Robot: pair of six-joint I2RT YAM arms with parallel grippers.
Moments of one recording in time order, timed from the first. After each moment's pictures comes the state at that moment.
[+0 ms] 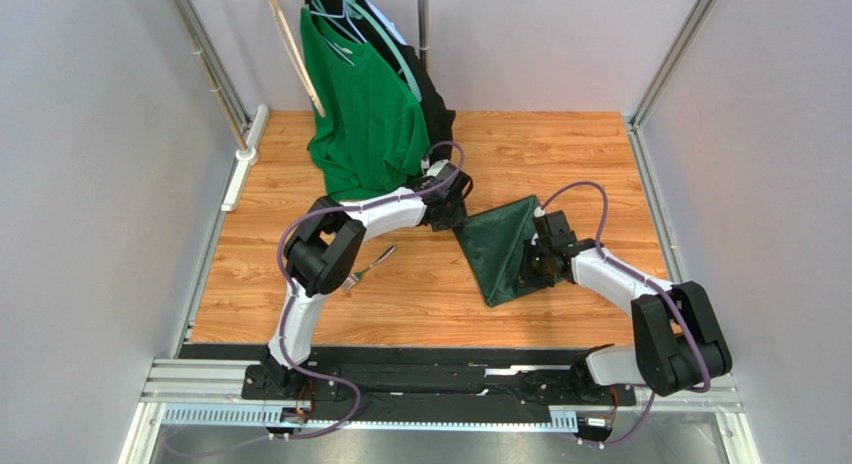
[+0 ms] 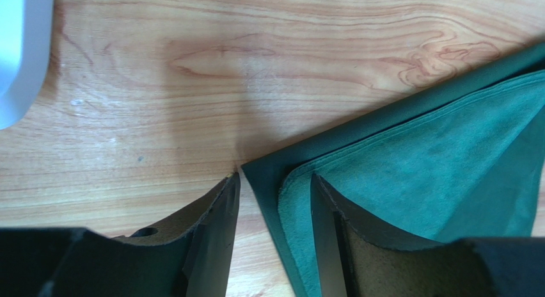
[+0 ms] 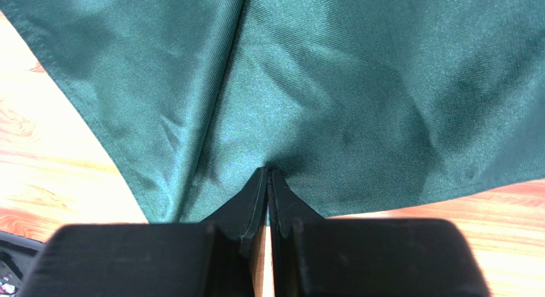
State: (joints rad) left arm -0.76 2.14 1.56 -0.37 -0.18 -0.86; right arm 0.32 1.35 0.62 -0.39 -0.14 0.50
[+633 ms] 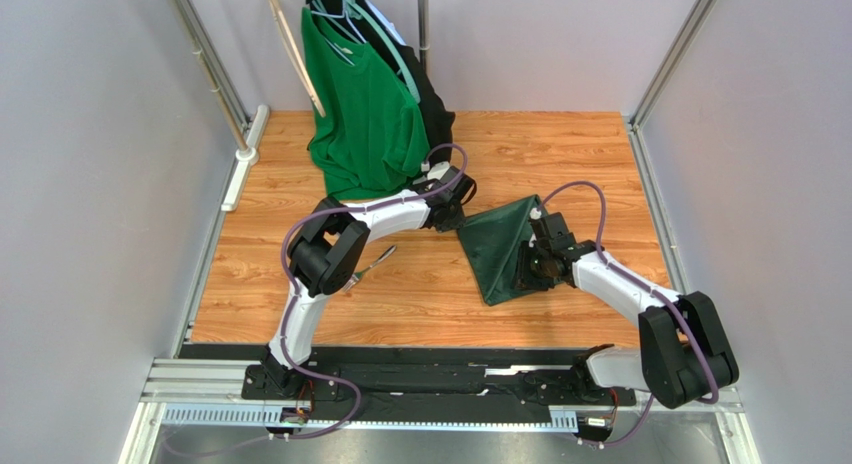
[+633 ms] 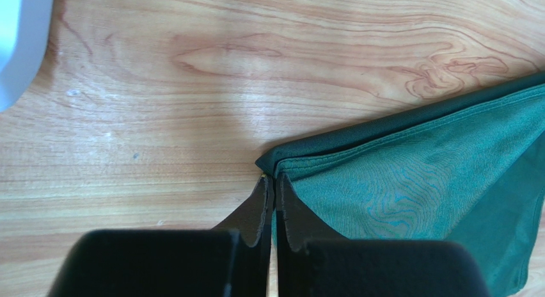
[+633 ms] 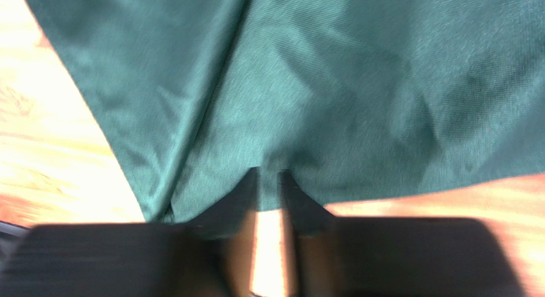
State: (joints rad) left arm -0.78 2.16 1.58 -0.38 -0.23 -0.92; right arm 0.34 1.30 0.61 -0.41 -0.14 0.48
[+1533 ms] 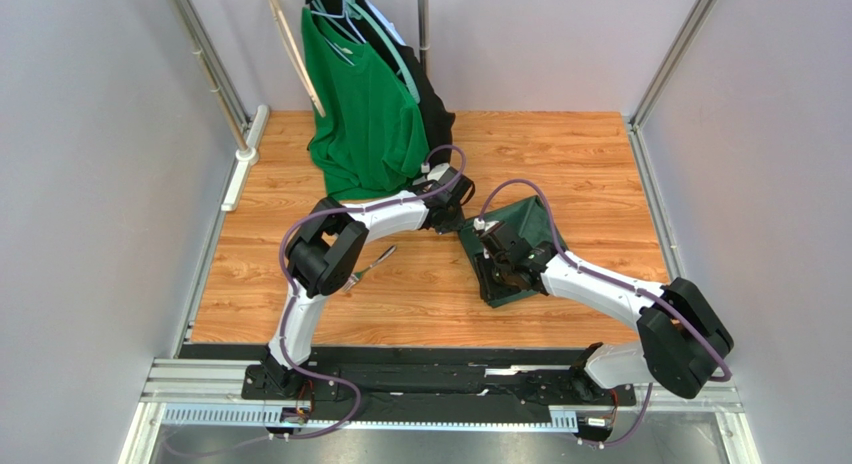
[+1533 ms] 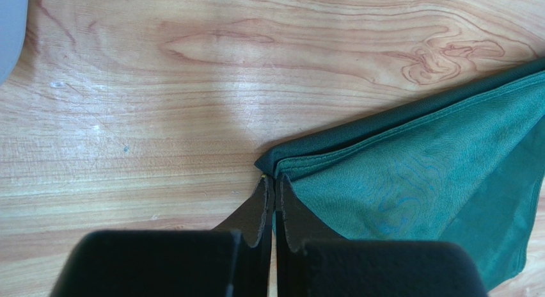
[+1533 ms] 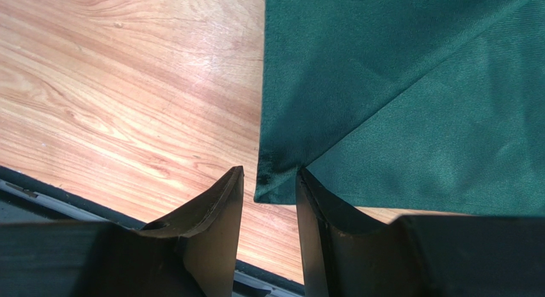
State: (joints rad) left arm -0.78 2.15 1.55 -0.36 -0.19 -0.91; right arm 0.73 1.35 0.75 -0.50 0.01 0.41
